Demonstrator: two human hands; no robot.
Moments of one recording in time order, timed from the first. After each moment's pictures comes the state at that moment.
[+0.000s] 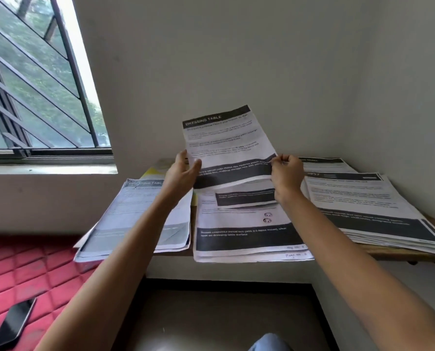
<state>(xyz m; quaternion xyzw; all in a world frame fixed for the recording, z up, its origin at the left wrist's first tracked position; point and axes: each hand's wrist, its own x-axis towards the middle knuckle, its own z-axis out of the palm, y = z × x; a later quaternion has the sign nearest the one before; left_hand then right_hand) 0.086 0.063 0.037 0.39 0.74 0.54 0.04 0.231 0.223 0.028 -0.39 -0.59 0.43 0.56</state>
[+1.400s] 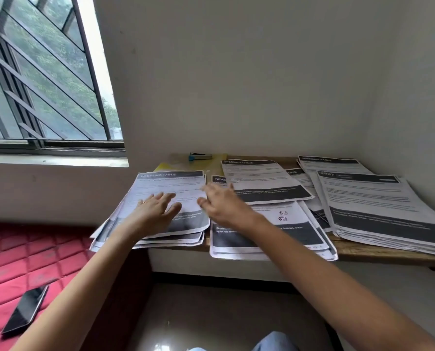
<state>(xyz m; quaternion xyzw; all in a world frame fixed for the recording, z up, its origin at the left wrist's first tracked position) 0.036 -0.031 -0.022 0.43 0.89 0.14 0.02 0.180 0.100 0.005 -0.15 -0.97 0.15 0.12</state>
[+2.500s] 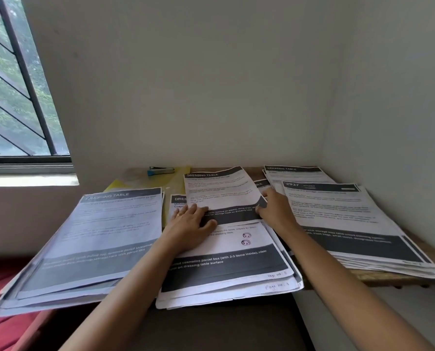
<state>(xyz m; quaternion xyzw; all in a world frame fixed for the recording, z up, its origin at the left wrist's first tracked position) 0.091 0.128 -0.043 0.54 0.83 0.14 0.02 0.259 0.282 -0.026 -0.40 -0.84 0.22 0.31</state>
